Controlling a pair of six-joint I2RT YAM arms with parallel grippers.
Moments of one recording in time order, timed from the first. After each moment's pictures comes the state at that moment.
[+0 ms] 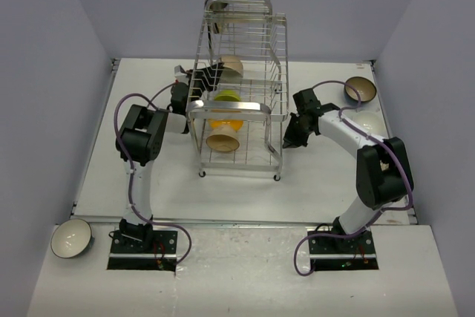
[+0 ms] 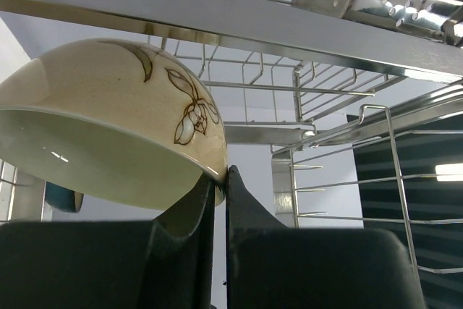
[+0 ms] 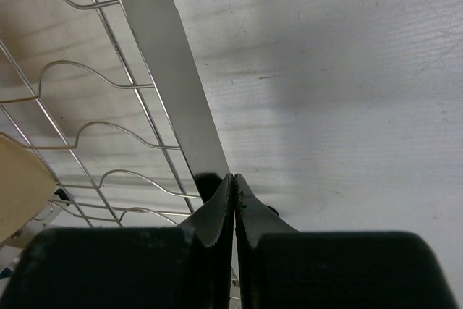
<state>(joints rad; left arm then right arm) -0.27 2.21 1.23 1.22 0.21 -1.92 0.33 1.66 1.14 -0.66 -0.13 0.72</state>
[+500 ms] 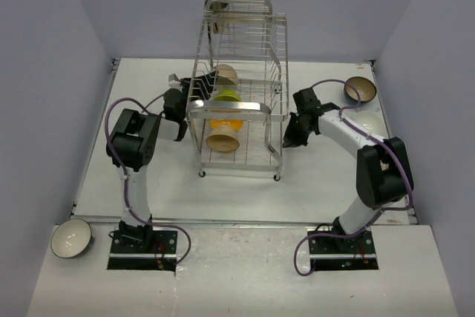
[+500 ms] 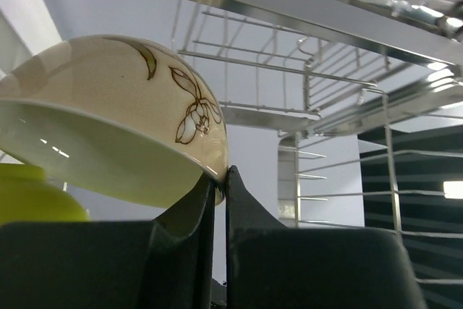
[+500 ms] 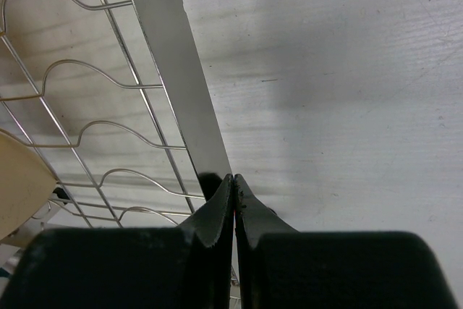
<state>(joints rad) -0.24 2.12 1.05 1.20 0.25 -1.93 0.33 1.66 1.15 -0.66 -0.12 0.70</state>
